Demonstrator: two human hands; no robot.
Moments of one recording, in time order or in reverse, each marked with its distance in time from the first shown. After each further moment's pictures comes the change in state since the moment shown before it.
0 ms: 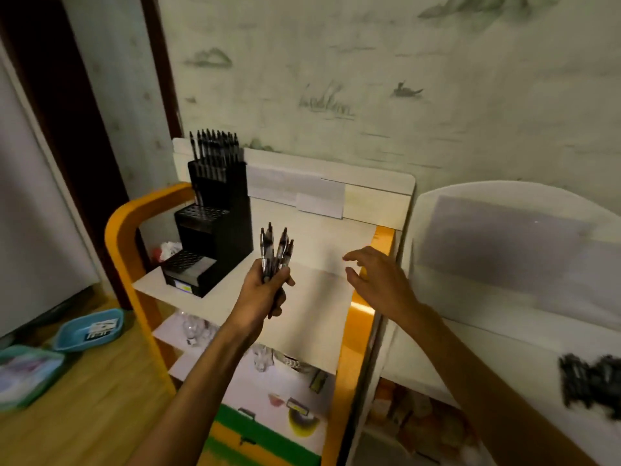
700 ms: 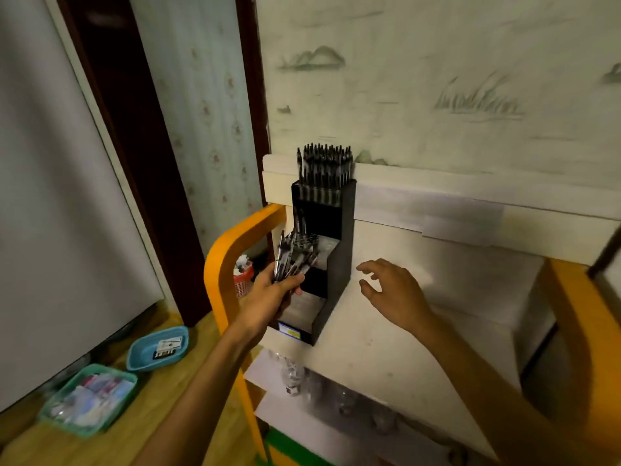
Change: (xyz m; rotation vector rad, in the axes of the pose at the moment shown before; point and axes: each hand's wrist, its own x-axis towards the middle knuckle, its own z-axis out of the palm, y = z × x) left_hand 0.151 0.002 -0.283 0.112 0.020 -0.063; right_hand 0.184 -0.137 0.222 0.041 -0.062 0.050
